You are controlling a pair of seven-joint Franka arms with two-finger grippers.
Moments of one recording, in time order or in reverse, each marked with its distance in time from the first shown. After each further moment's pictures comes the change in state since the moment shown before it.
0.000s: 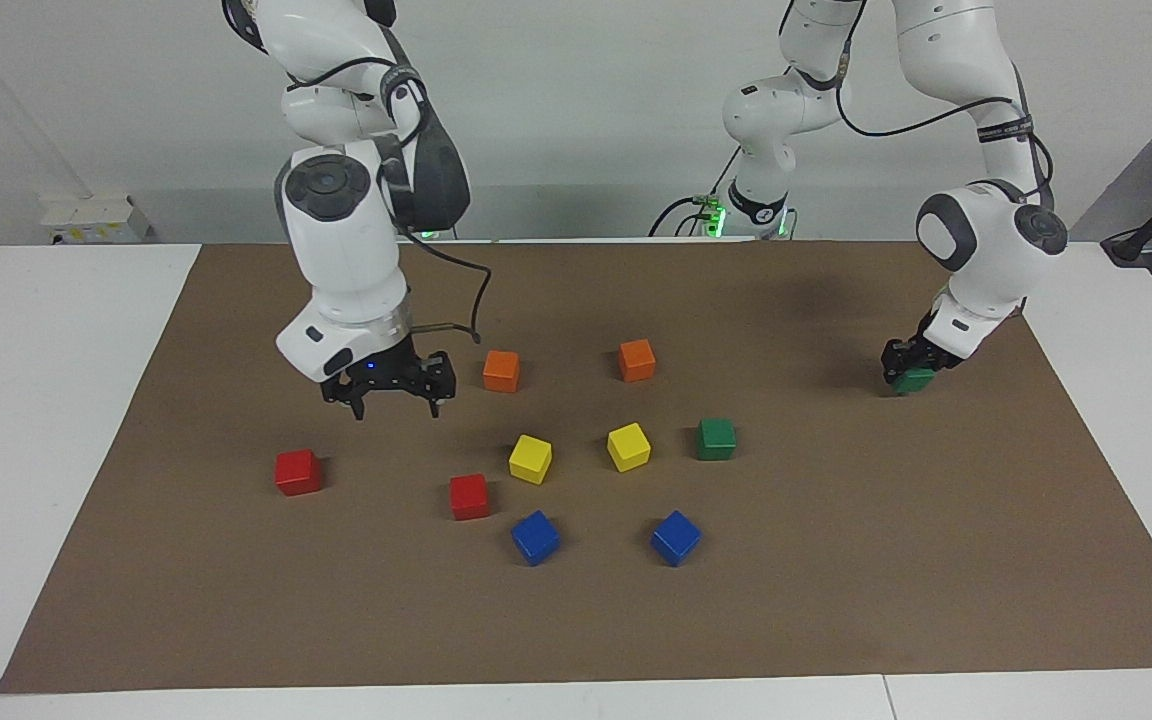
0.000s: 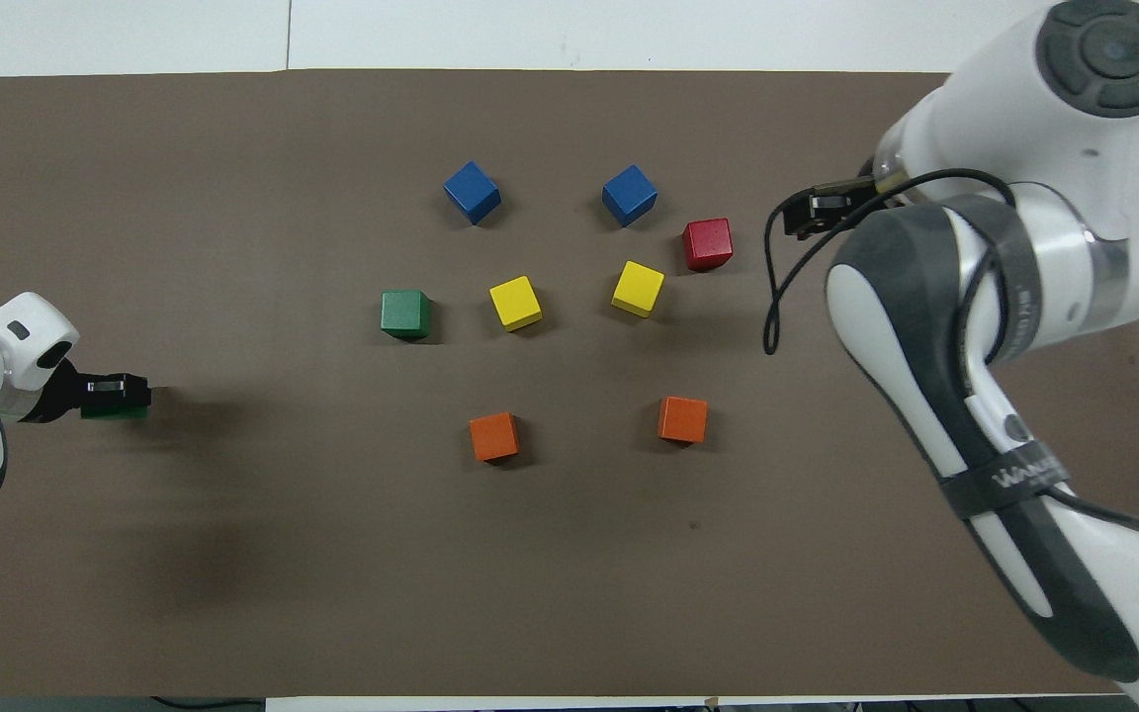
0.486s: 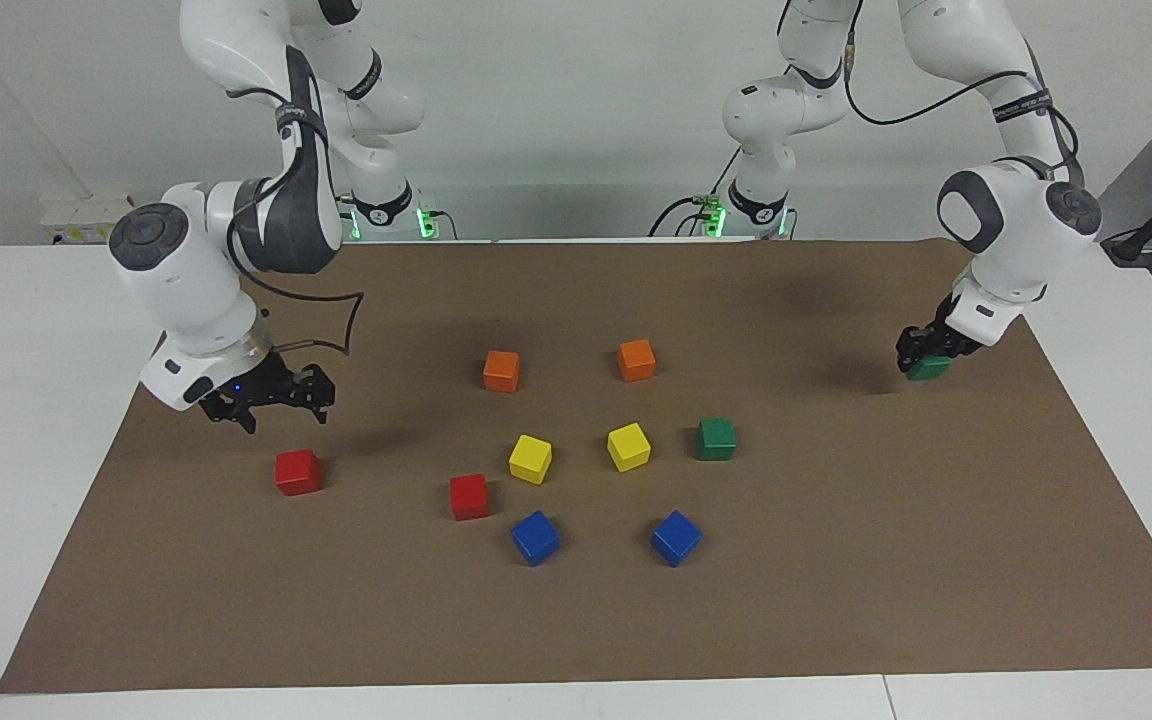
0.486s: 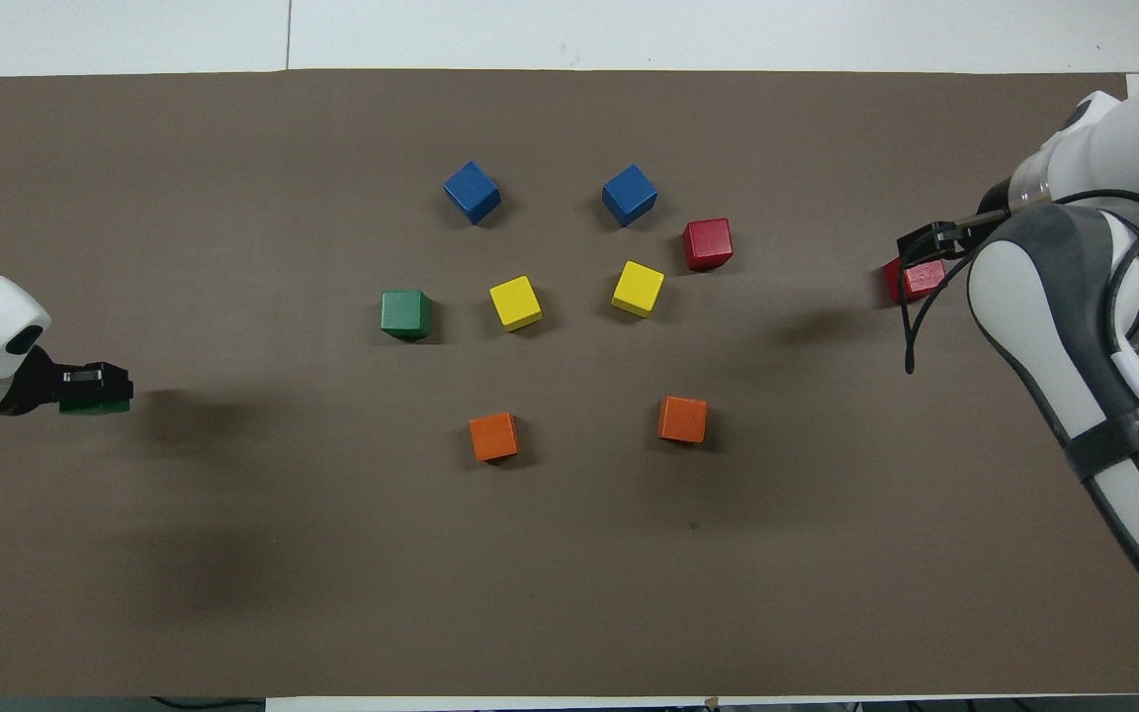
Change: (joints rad) left arm 0.000 -0.048 0.001 0.039 0.000 -0.104 -0.028; right arm -0.245 -0.136 -0.004 -0.244 0.069 0.073 -0.418
